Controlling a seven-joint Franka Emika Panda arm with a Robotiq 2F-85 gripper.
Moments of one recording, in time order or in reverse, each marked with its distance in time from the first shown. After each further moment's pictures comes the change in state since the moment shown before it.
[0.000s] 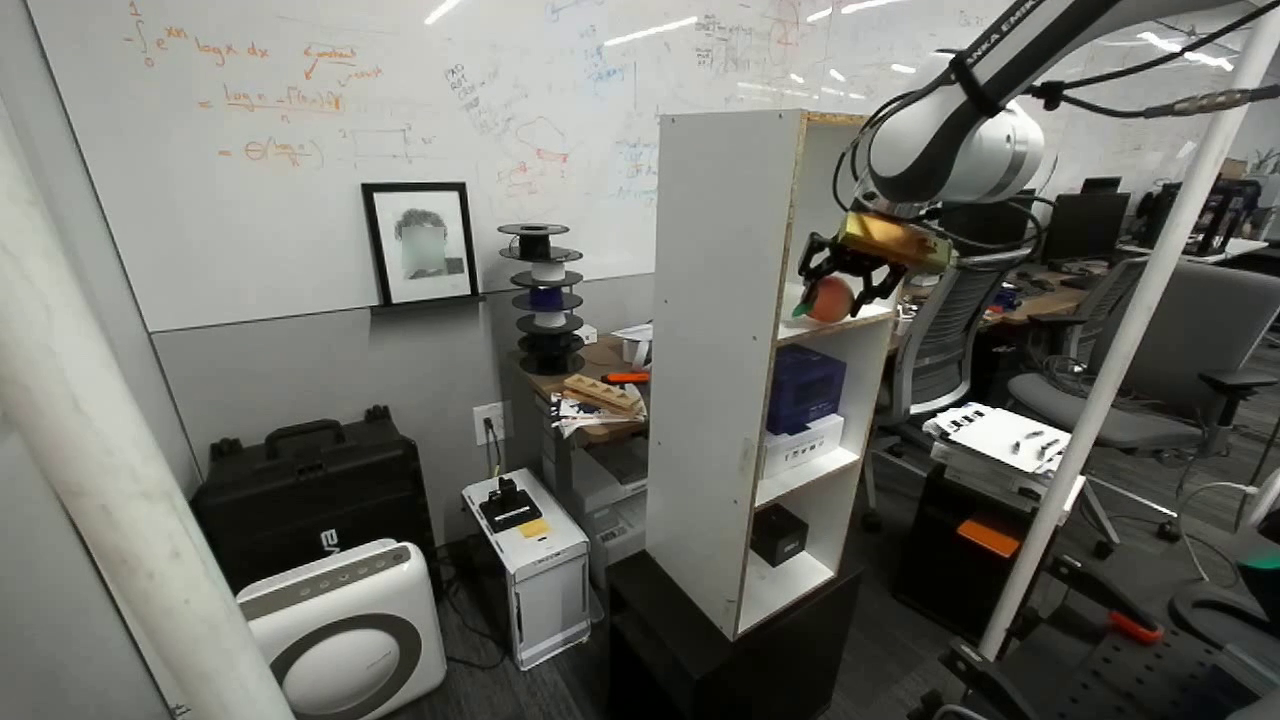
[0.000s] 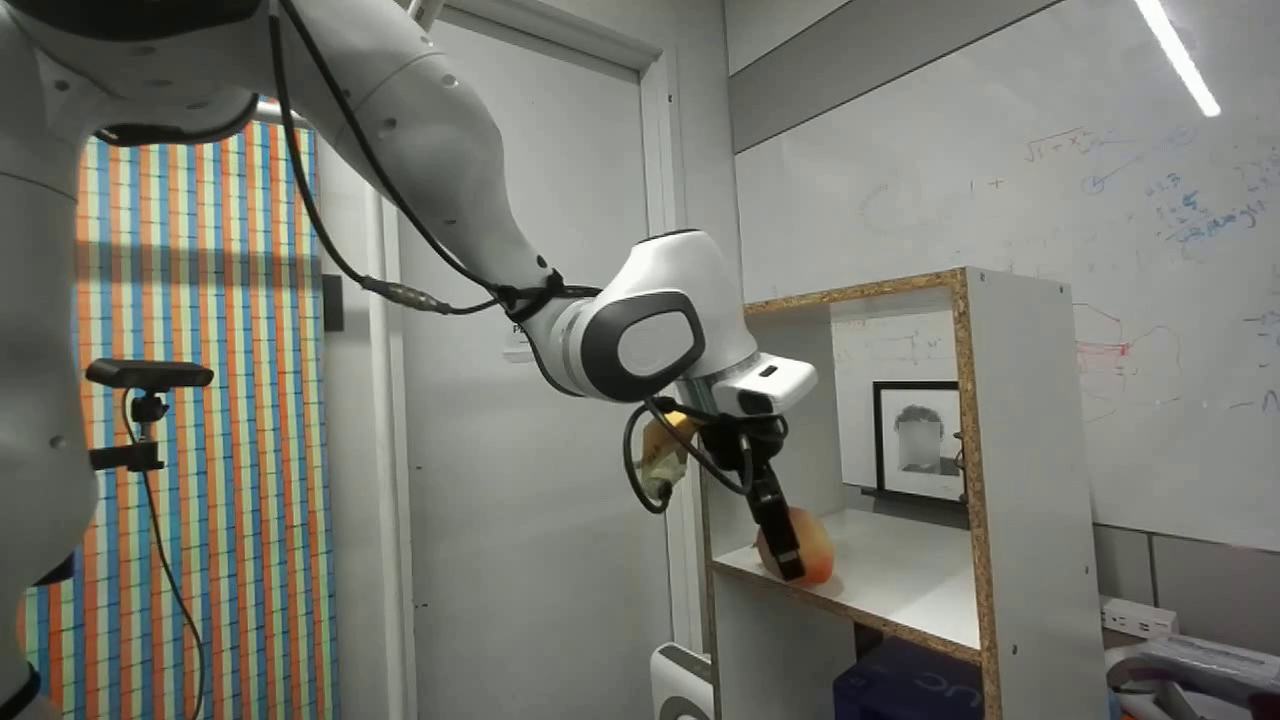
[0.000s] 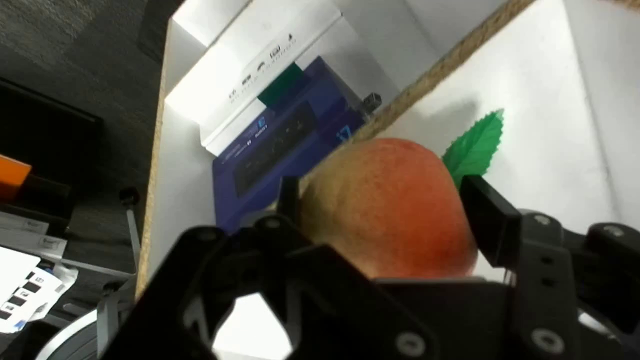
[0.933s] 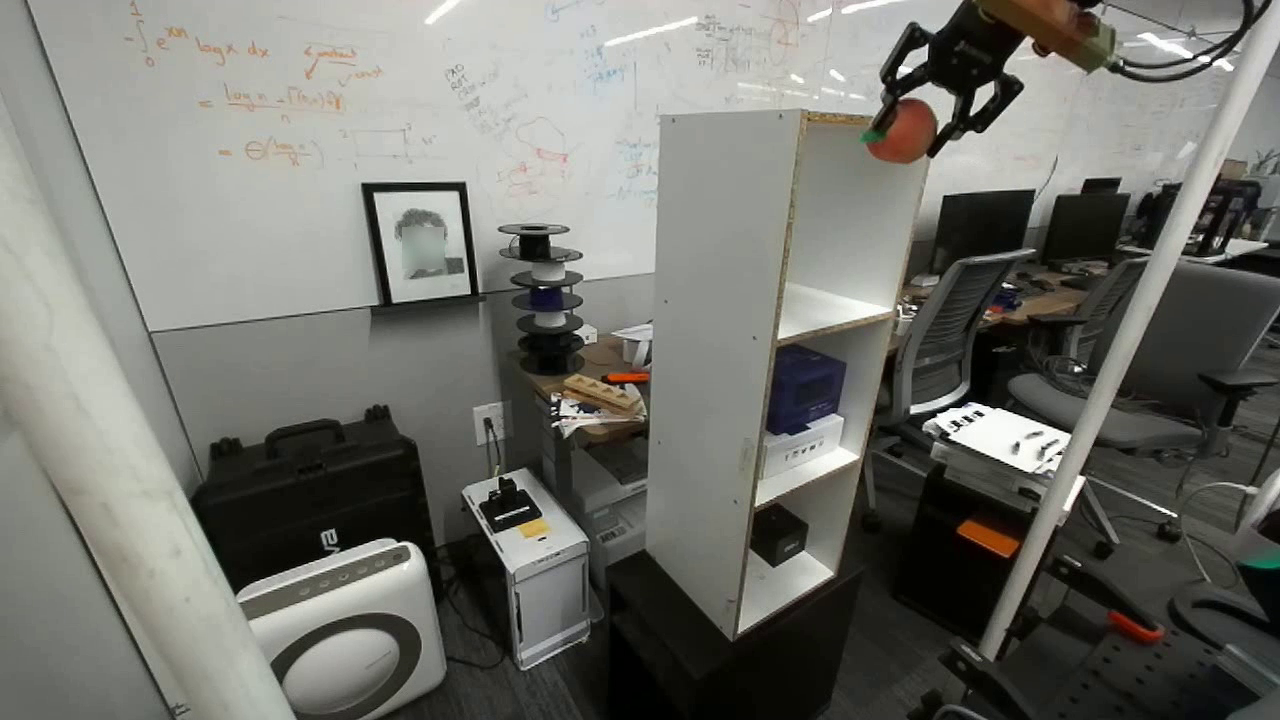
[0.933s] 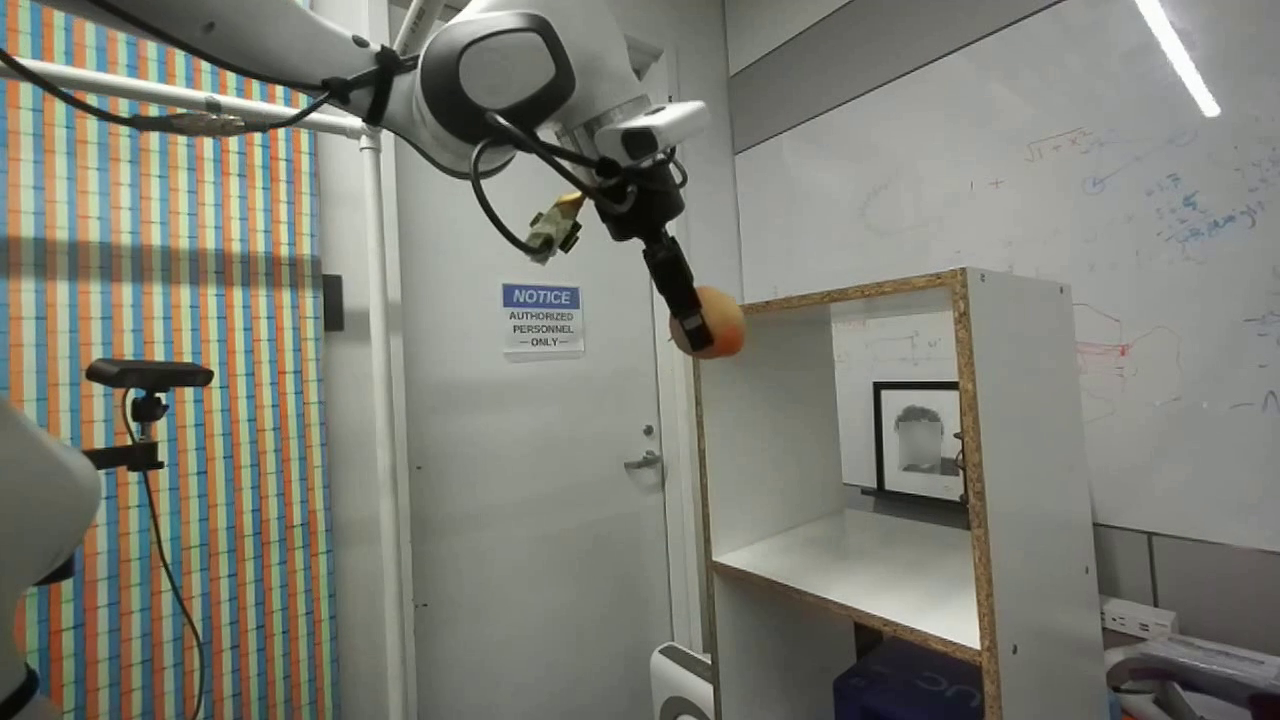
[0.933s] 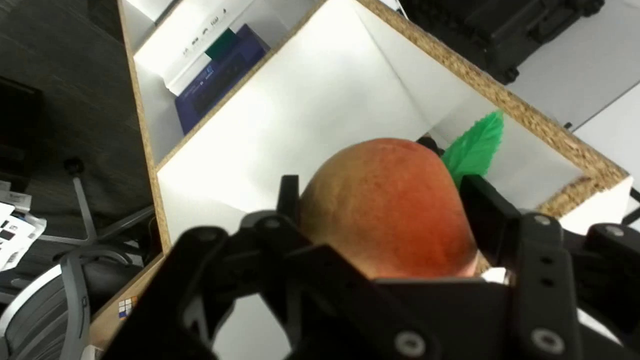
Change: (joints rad) arm -0.021 -0.558 0.003 -0.010 0.102 -0.403 -0.063
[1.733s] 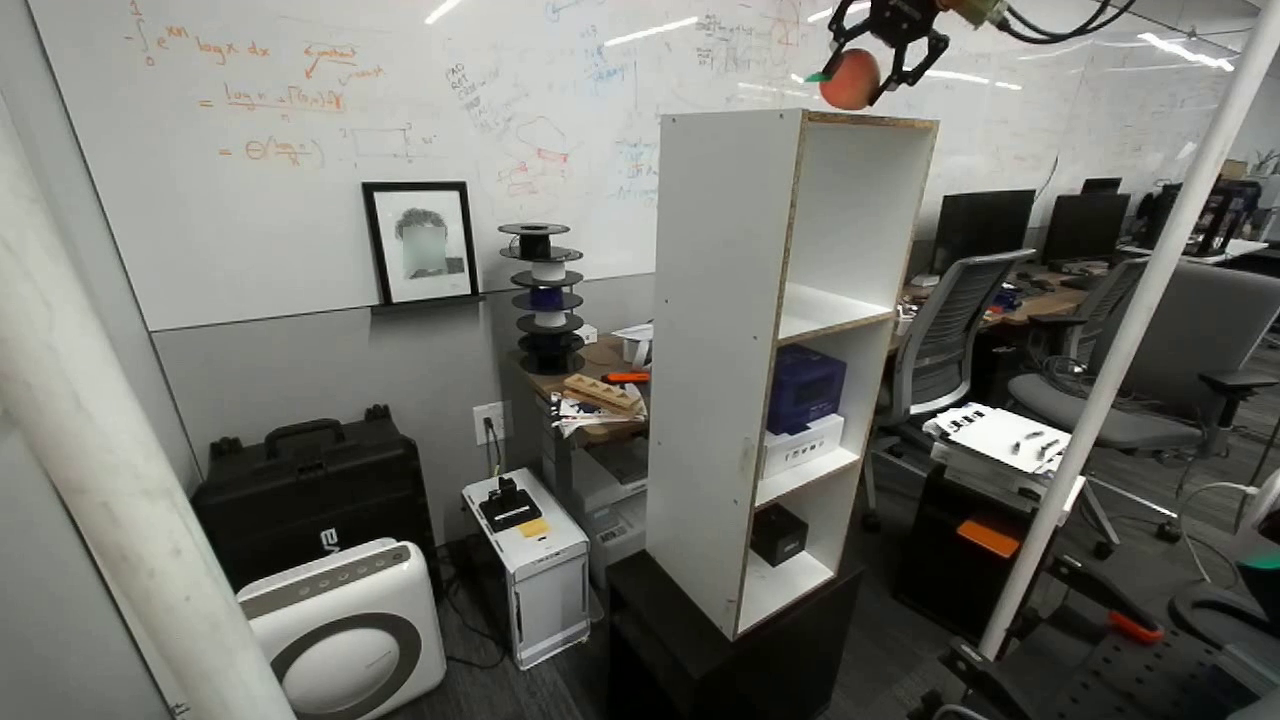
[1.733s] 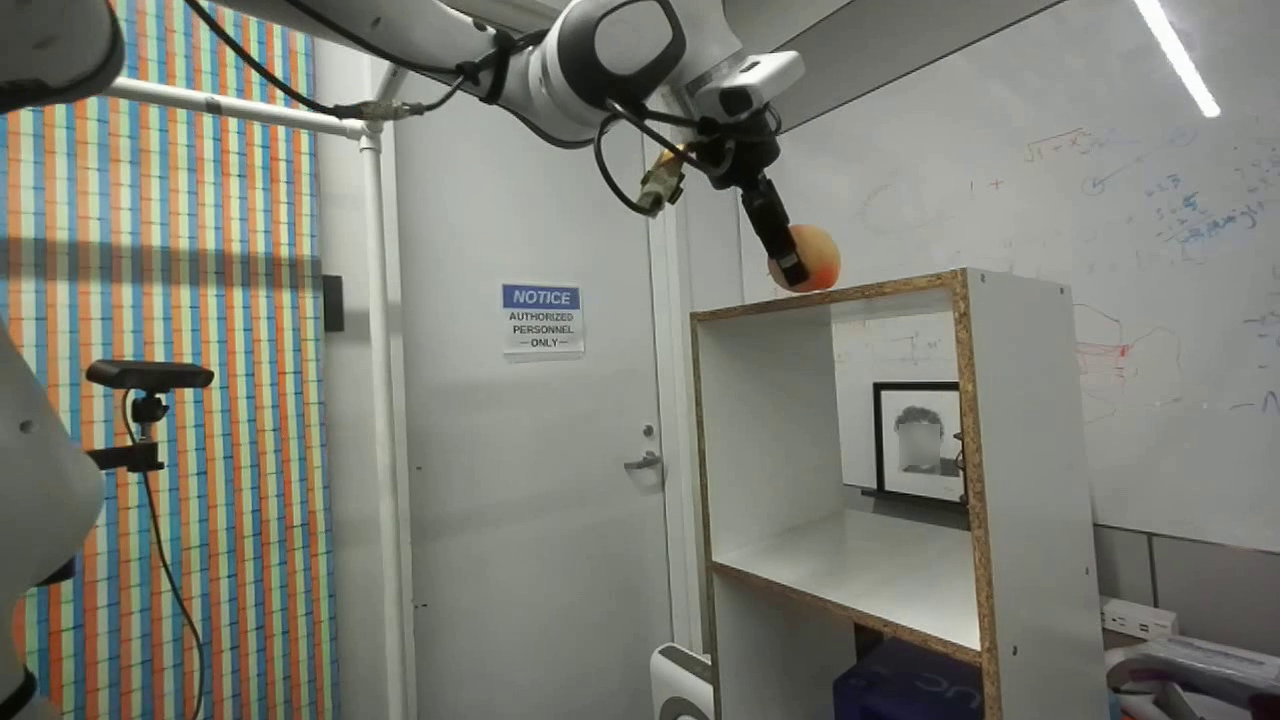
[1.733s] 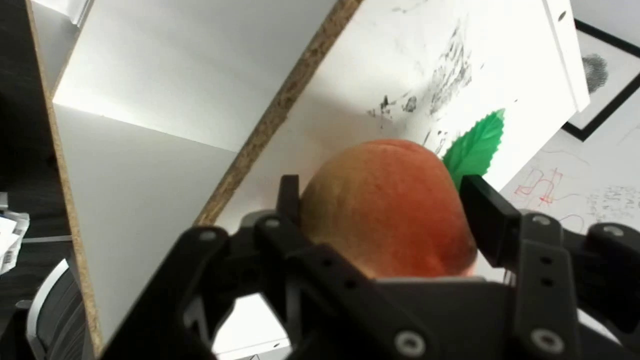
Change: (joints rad) arm -0.017 0.324 0.002 0.401 0.019 0.028 0.202
